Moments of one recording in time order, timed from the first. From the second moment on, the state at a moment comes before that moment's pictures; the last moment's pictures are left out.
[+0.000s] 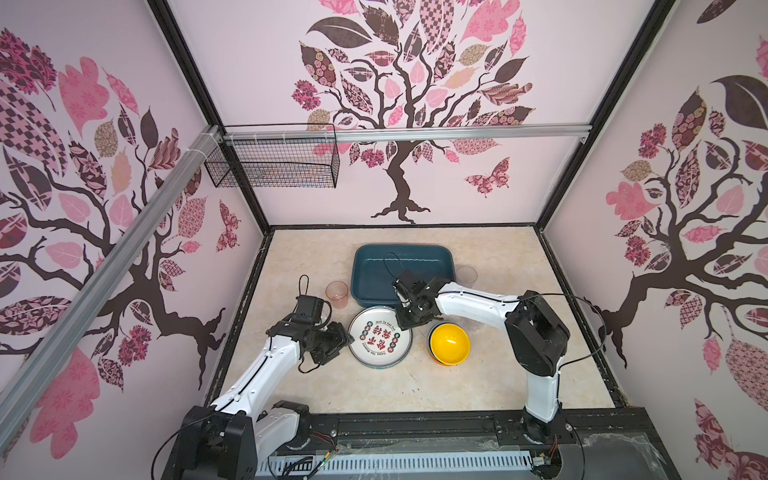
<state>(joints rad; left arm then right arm) -0.20 1.10 0.62 -0.72 0.38 -0.76 0.82 1.94 1.40 -0.67 -0.05 0.49</state>
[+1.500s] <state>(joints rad) -0.20 1.11 0.61 -0.71 0.38 -0.76 0.82 1.94 1.42 -0.70 -0.02 0.49</state>
